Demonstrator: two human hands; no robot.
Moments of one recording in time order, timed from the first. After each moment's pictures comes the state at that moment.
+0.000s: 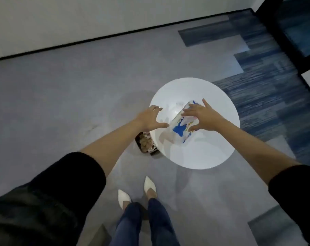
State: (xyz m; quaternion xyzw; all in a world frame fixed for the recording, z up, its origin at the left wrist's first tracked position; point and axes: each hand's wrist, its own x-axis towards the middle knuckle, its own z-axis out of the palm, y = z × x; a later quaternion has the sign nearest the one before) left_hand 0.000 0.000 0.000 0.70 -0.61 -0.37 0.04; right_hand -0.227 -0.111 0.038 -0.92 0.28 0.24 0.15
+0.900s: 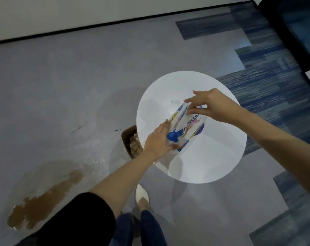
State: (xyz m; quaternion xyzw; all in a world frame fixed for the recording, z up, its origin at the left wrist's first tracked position) left_hand -0.093 -0.008 -0.119 0.72 -0.54 -0.40 0.18; right_hand -0.222 -0.156 0.041 -0.93 0.27 0.06 0.24
